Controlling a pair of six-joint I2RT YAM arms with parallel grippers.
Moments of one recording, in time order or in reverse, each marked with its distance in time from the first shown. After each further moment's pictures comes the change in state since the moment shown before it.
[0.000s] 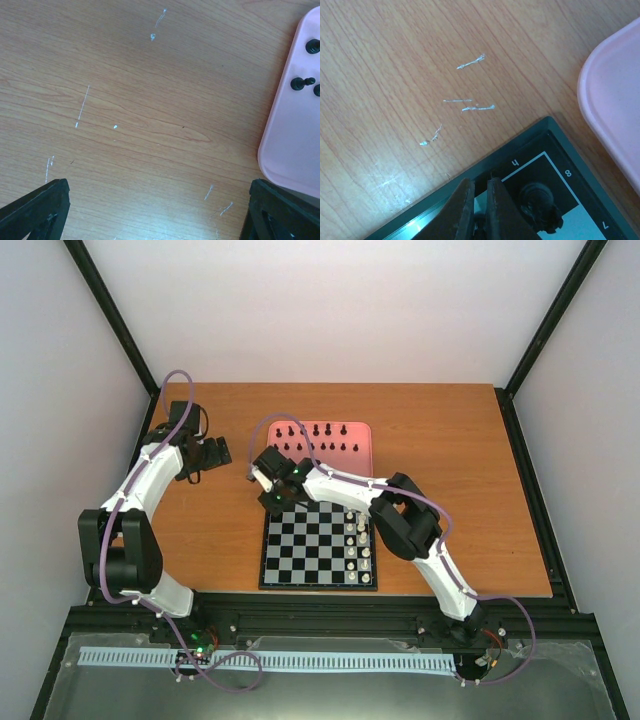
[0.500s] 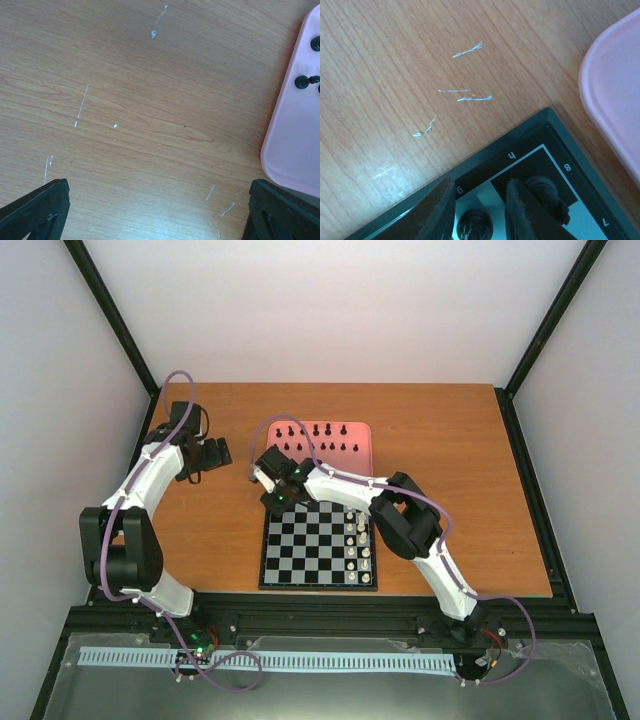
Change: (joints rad) left arm 0.000 0.011 0.000 0.001 0.000 0.000; right arm -0.009 0.003 -0.016 -0.003 -0.009 -0.018
